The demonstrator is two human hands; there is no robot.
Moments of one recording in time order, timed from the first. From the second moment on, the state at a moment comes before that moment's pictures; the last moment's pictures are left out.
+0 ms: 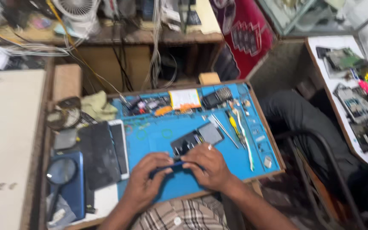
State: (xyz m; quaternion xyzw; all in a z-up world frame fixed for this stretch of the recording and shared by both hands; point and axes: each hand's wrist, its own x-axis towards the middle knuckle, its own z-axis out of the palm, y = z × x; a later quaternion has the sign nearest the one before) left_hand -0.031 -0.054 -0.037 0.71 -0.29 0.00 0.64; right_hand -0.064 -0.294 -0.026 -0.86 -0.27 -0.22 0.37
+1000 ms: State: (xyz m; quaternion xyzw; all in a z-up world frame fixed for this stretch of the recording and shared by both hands) left_hand -0.032 -0.050 -0.034 0.72 -0.29 -0.01 0.63; right_hand -0.048 -0.325 -0.011 -0.87 -0.26 -0.16 0.40
